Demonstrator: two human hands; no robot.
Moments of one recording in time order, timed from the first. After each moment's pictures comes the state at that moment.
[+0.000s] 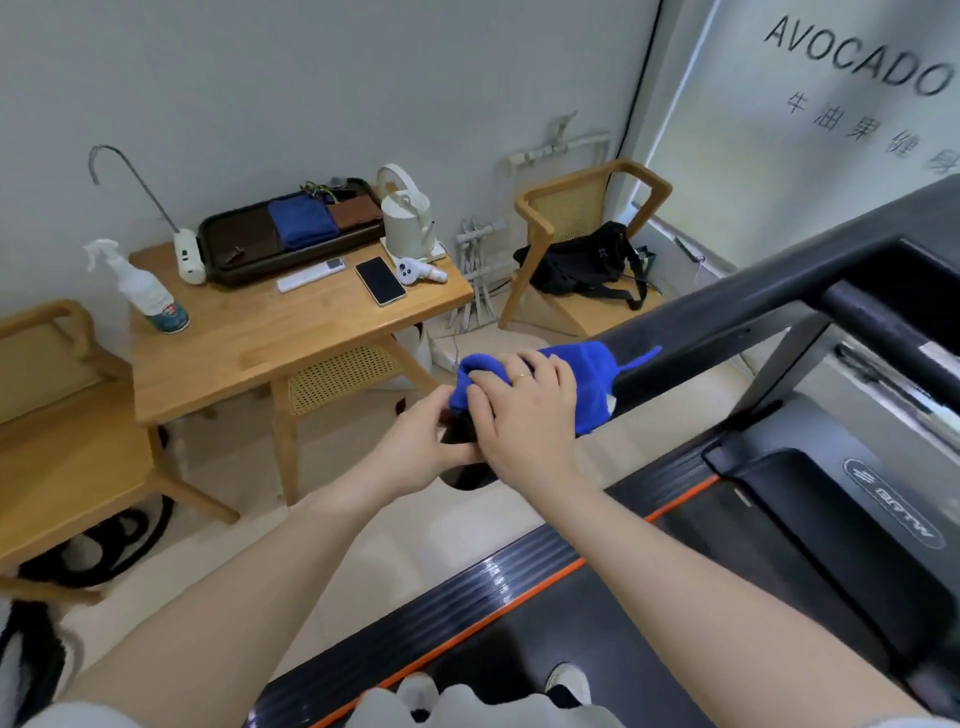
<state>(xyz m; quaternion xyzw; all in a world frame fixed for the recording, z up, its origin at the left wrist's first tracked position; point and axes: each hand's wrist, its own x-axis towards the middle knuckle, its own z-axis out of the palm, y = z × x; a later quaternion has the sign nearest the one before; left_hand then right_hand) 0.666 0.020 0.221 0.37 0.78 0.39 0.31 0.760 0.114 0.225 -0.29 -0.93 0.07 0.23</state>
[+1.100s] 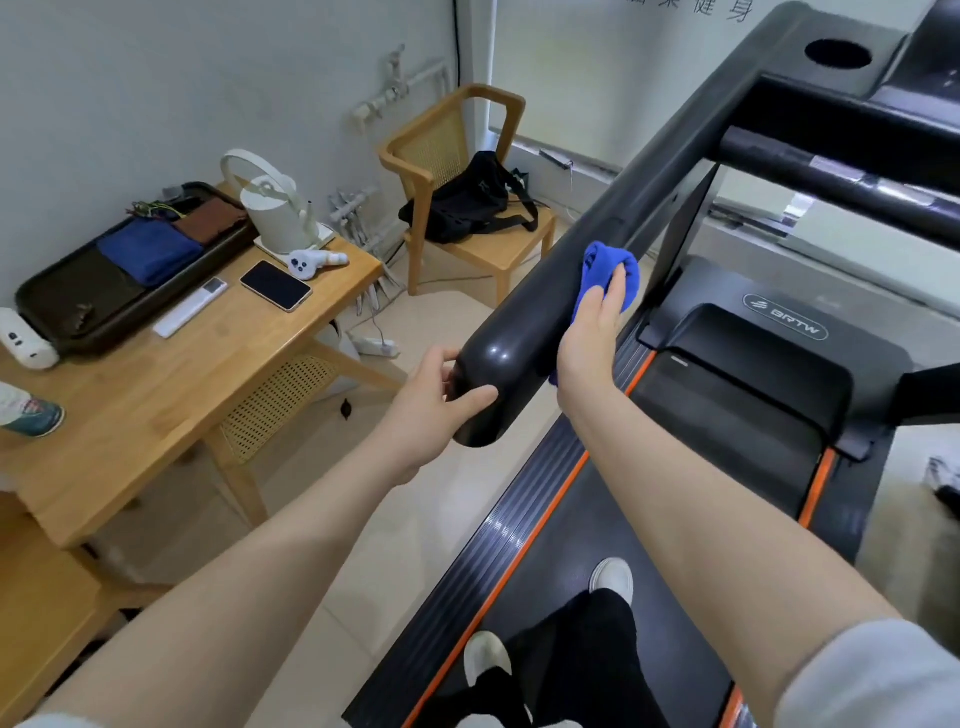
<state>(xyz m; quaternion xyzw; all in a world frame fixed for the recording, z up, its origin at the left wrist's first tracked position) 0.639 0.022 0.206 0.42 0.70 0.38 0.44 0.755 0.132 0.196 -0.59 -0.41 0.53 0.45</state>
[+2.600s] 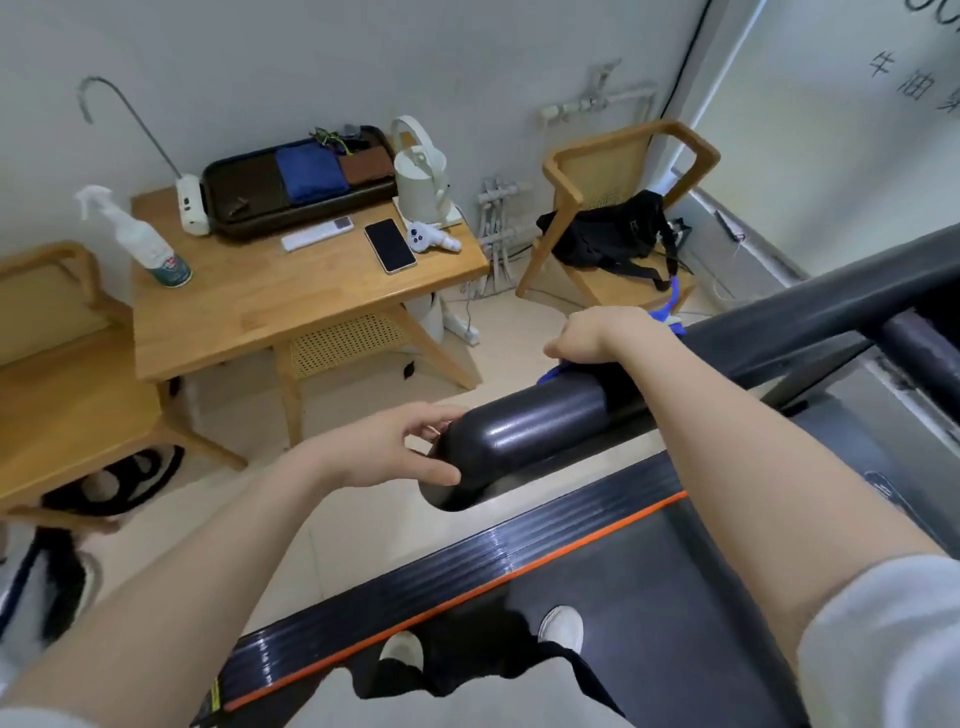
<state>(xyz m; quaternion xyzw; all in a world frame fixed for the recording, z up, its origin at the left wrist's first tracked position) 0.630 0.030 0.242 0.41 0.72 0.26 0.49 0.700 0.270 0.265 -0.29 -0.89 0.09 -0.33</state>
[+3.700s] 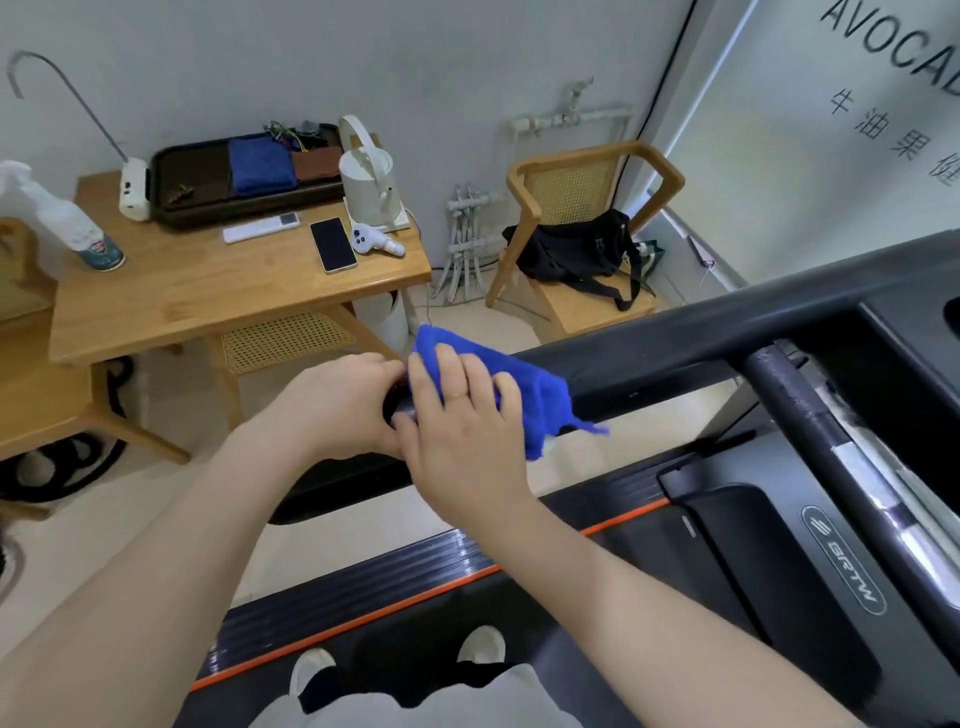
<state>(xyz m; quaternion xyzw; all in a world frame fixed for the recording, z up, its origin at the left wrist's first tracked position) 0.702 0.157 0.269 0.43 0.88 0.02 0.19 0.811 0.236 0.230 -0.18 -0.97 0.02 0.16</state>
